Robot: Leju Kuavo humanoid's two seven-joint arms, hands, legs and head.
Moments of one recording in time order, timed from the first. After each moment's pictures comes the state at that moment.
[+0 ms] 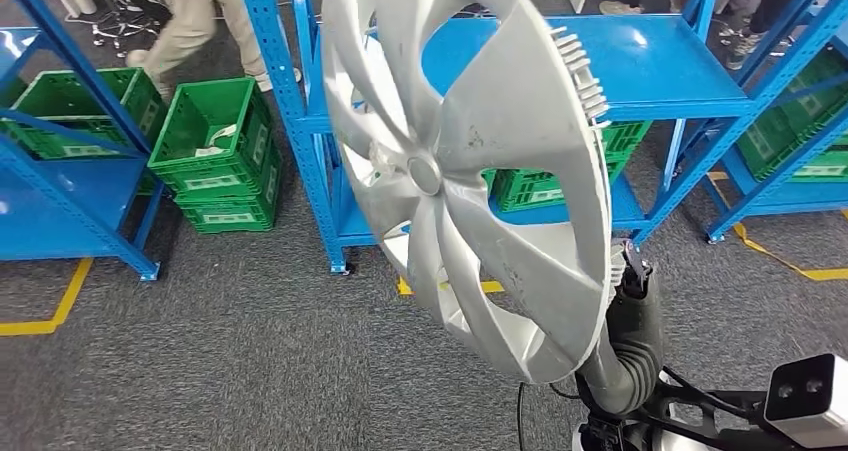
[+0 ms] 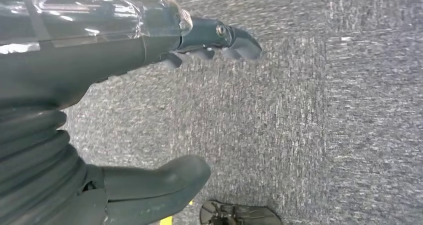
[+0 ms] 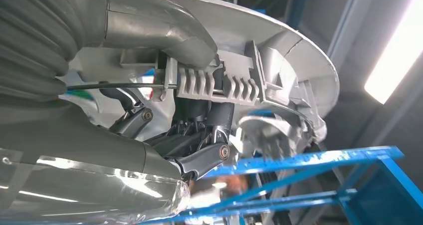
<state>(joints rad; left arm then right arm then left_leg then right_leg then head) -0.18 -0.08 1.45 -0.09 -1.57 0.08 -0.30 0.04 -0.27 0.48 -2.11 -0.41 -0.24 -0.41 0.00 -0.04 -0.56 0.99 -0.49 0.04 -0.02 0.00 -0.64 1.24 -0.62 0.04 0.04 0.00</state>
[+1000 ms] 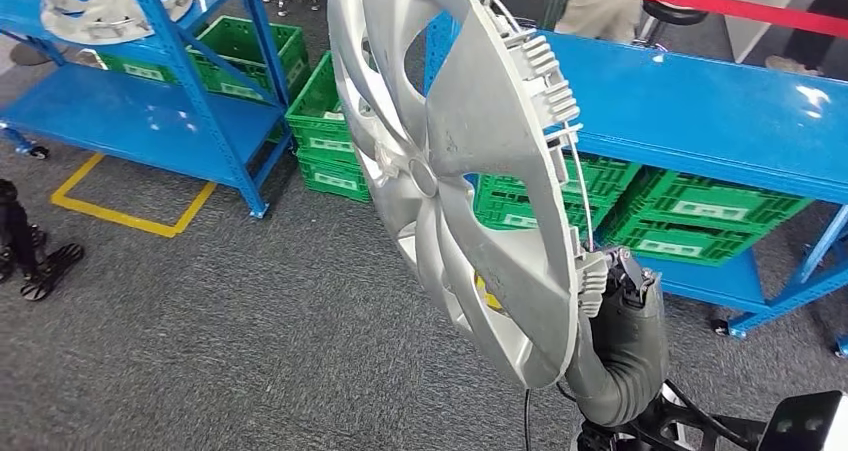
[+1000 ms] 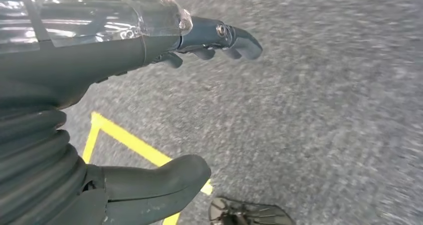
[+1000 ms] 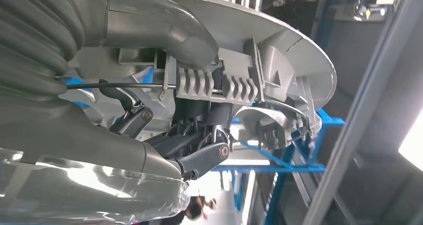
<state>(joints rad) -0.18 -0.07 1.47 -0.09 -1.57 0.05 -0.25 0.03 -0.27 0.56 -2.15 -0.22 -0.41 -0.35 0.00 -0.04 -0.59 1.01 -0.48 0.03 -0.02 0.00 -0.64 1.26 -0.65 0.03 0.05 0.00</state>
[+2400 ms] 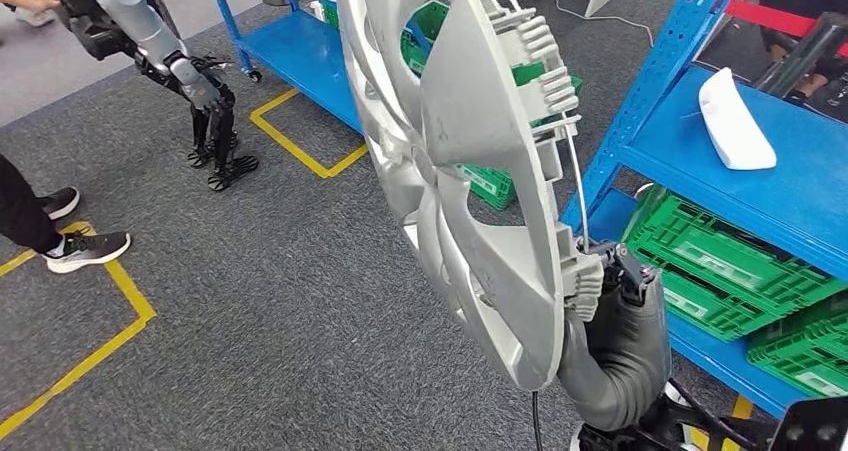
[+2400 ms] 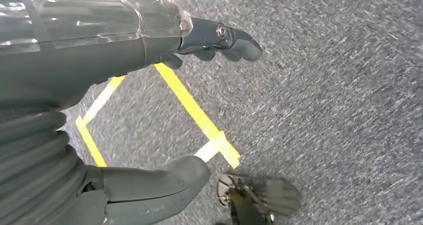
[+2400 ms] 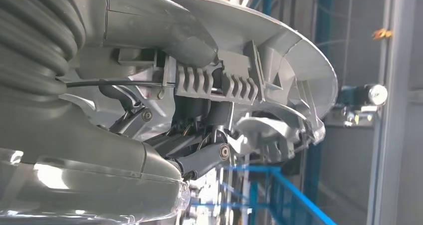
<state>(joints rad) -0.17 -0.11 1.46 -0.09 -1.54 0.06 -0.26 -0.02 -0.27 0.60 -2.19 -0.17 -0.41 -0.28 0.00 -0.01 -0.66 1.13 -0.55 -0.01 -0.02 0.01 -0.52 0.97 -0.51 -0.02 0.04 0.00</state>
